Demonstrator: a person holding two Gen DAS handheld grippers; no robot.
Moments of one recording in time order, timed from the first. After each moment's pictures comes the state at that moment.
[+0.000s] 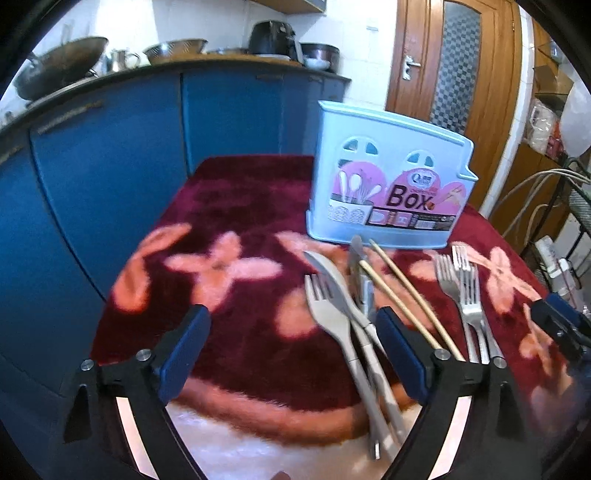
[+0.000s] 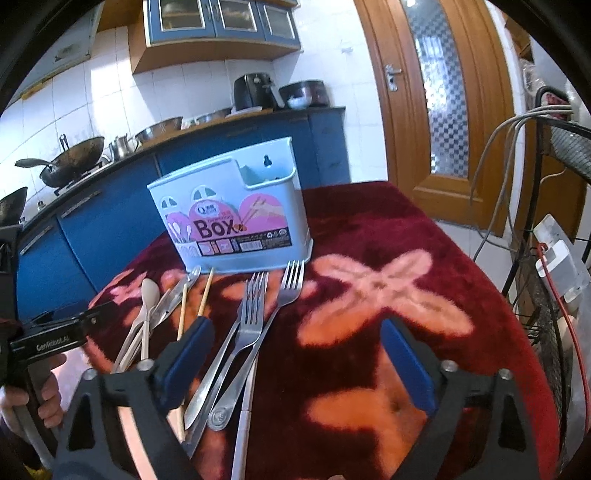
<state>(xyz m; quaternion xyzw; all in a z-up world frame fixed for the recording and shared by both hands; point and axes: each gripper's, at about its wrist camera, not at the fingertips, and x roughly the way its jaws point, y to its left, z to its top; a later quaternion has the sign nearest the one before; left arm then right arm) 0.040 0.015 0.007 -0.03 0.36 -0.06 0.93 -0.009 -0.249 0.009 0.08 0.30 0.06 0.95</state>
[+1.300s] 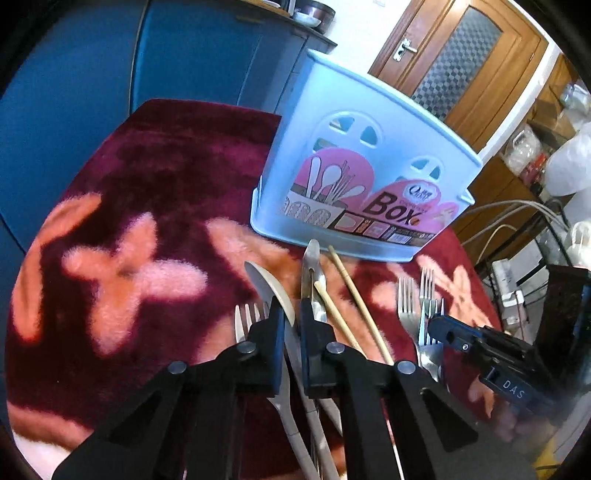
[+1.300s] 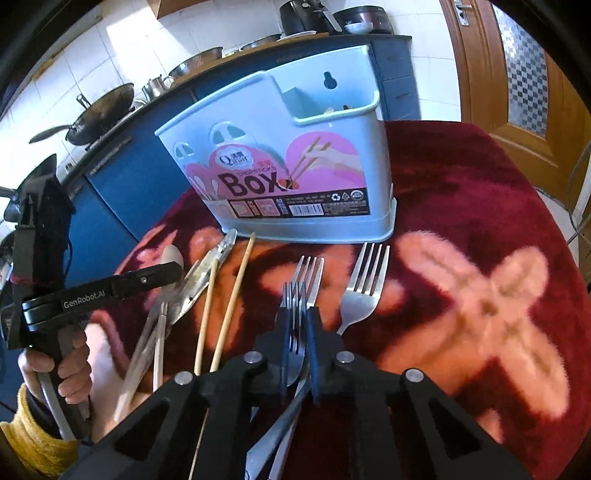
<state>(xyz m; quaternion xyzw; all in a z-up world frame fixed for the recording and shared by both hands) 0.111 0.011 -0.007 -0.14 0.44 -0.15 0.87 0.081 -0.225 -0.011 0.09 0.43 0.21 0.88</state>
